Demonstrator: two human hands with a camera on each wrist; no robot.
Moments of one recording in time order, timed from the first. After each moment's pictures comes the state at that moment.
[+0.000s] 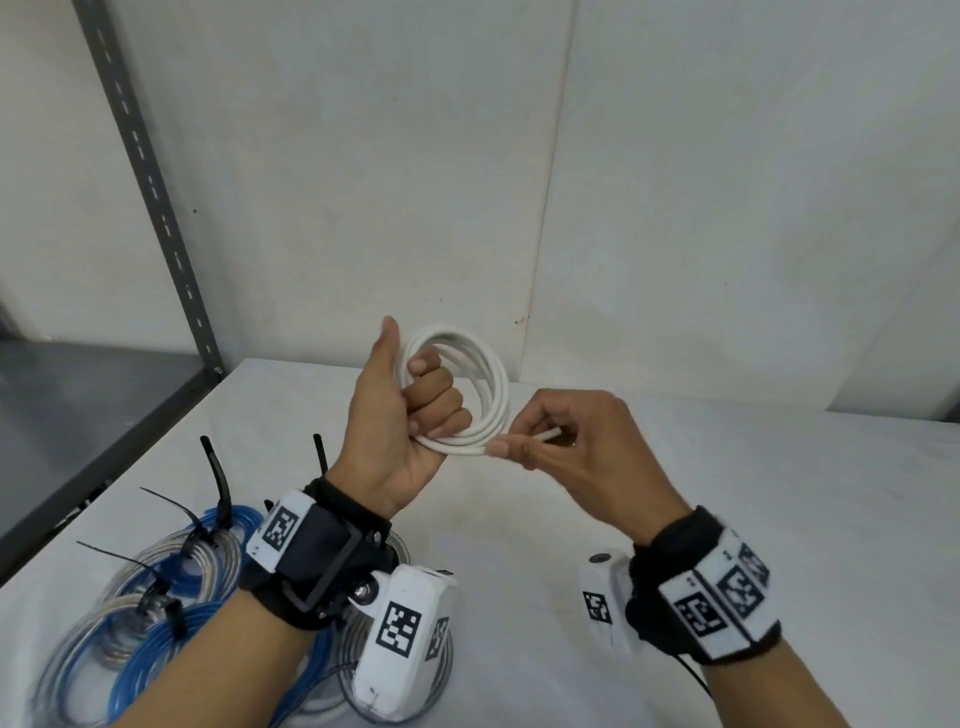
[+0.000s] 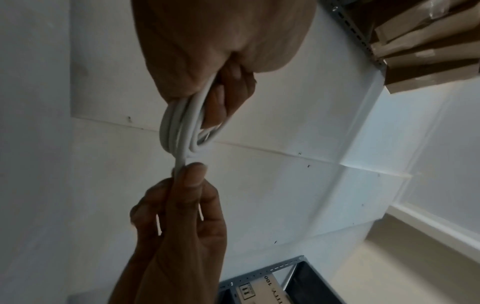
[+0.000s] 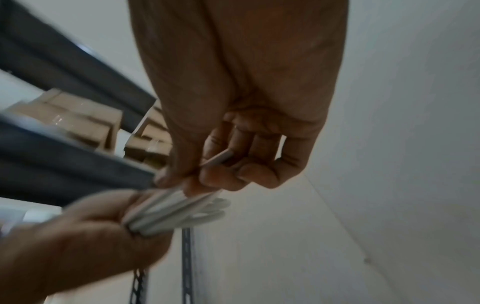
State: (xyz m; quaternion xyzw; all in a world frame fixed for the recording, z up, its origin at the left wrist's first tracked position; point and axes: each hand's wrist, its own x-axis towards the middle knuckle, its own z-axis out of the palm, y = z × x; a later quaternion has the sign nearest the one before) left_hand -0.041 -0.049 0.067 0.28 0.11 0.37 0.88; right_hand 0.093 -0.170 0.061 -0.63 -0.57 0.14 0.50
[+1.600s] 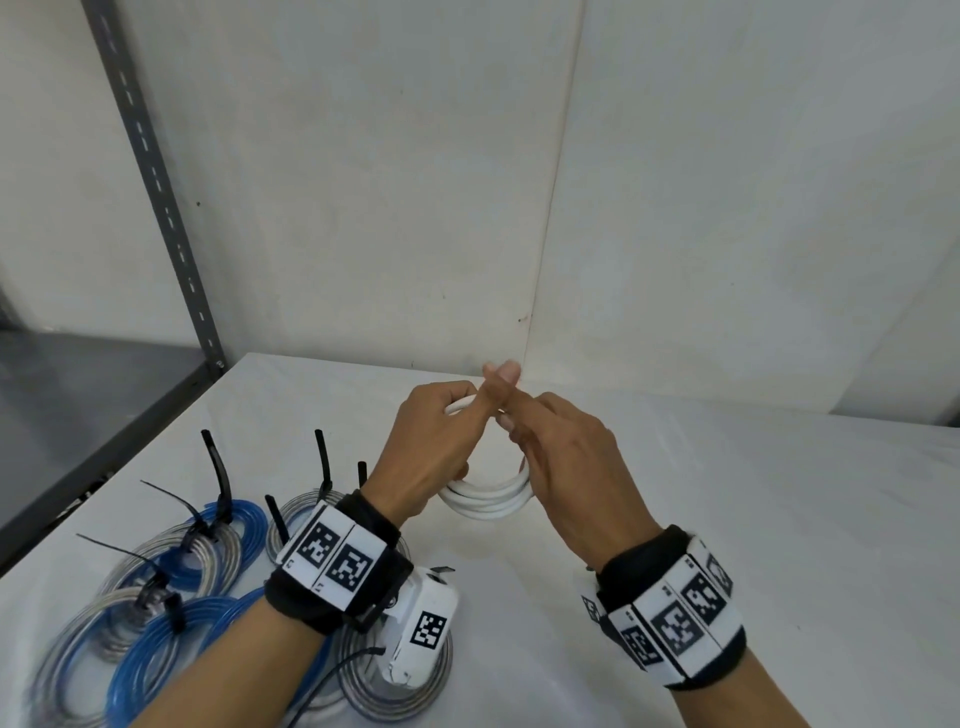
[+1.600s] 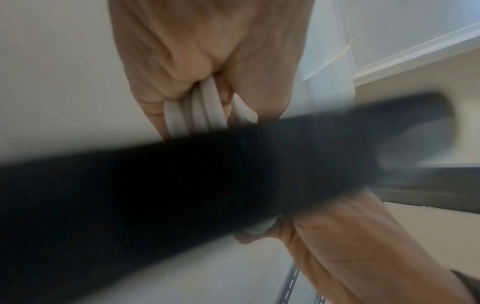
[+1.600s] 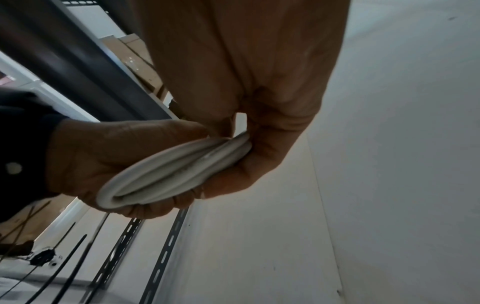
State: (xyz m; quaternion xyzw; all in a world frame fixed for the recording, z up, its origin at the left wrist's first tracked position) left_hand -0.033 -0.058 0.046 0.71 0.29 0.35 0.54; right_hand 0.088 -0.158 0.031 -0.68 -0.64 -0.08 0.34
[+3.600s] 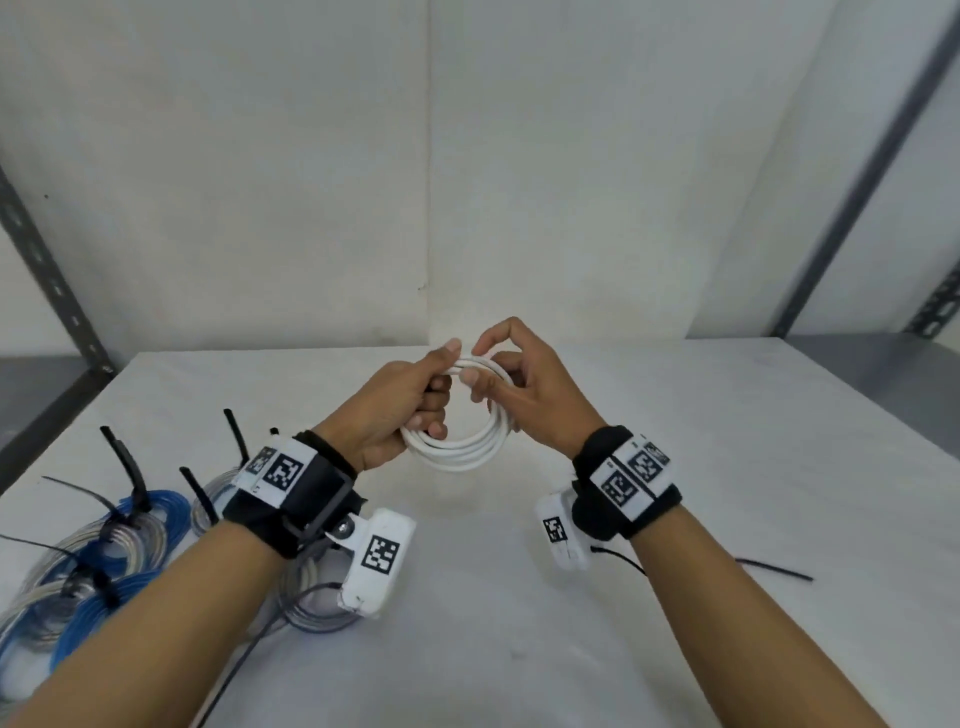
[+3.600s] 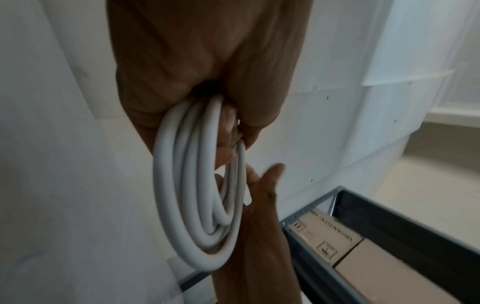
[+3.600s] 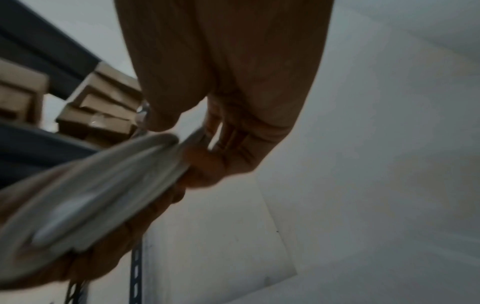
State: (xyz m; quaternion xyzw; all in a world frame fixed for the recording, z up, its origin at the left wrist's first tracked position) left_hand -0.009 -0.094 0.063 0.60 0.24 0.16 0.75; right_hand 0.126 -0.214 0.058 -0.65 -0.51 0.19 0.53
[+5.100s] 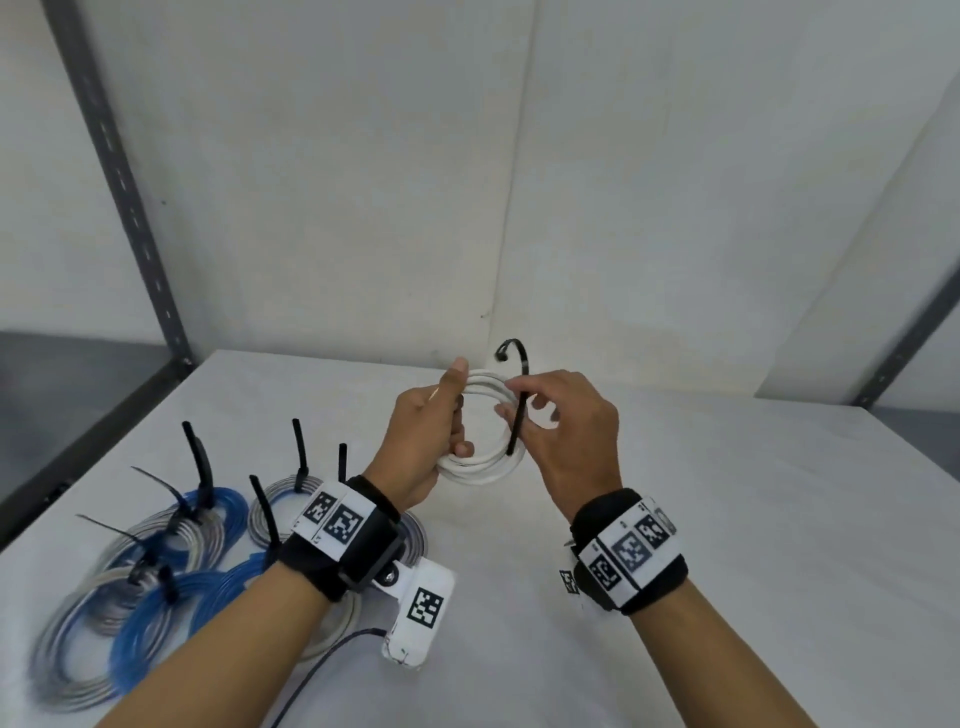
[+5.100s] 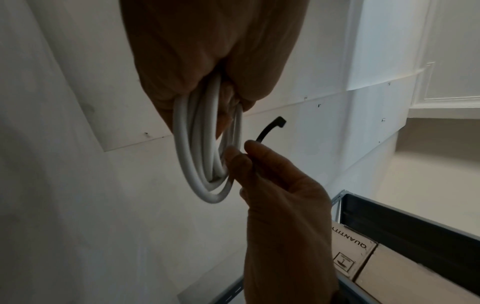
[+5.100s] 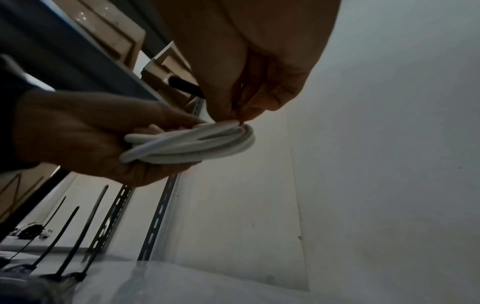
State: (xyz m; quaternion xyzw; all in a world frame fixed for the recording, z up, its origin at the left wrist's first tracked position) left_hand -0.018 -0.075 0.042 0.53 0.27 0.35 0.72; right_hand 0.111 -0.172 0.030 -0.66 -0.54 -0.19 0.48
